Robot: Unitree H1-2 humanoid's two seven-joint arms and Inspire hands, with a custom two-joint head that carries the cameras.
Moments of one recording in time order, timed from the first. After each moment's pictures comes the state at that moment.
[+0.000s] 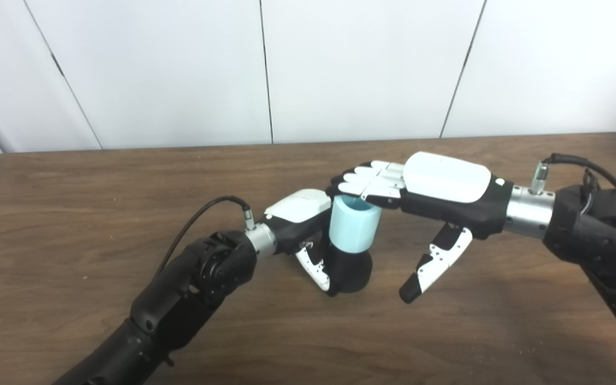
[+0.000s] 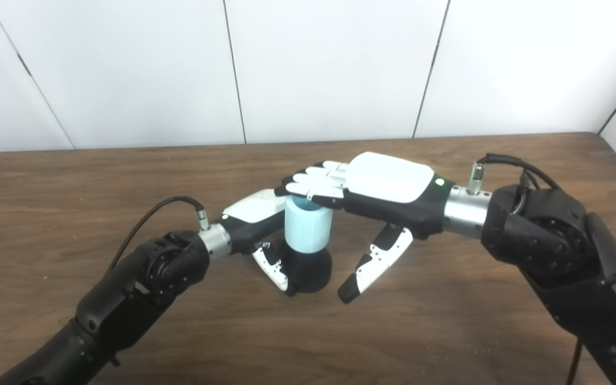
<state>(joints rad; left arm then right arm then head) -0.60 0.29 -0.61 0.14 0.59 0.00 -0.41 -0.51 -0.65 0.27 -0.45 -0.30 -0.08 0.76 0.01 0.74</state>
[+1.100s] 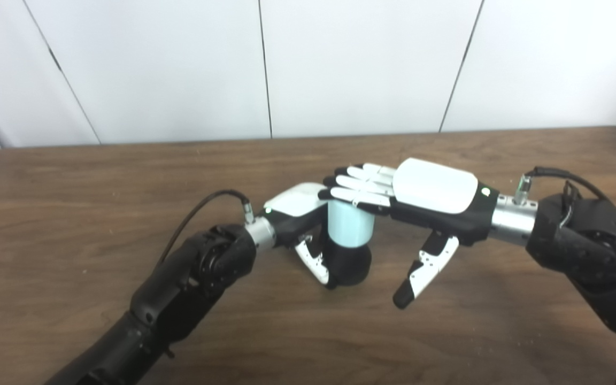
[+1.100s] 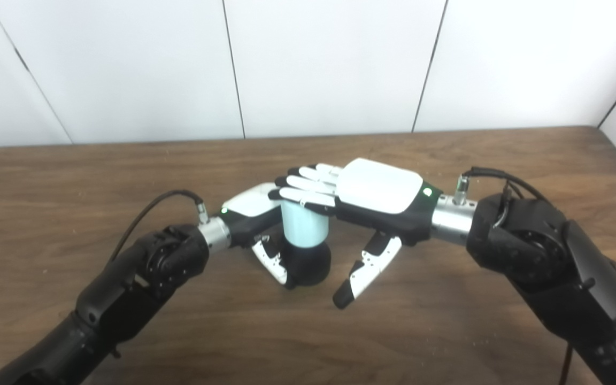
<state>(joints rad) -0.60 0.29 -0.61 0.14 0.59 0.00 -0.42 -0.49 -0.63 0.36 -0.40 -0.41 -0.16 0.66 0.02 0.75</state>
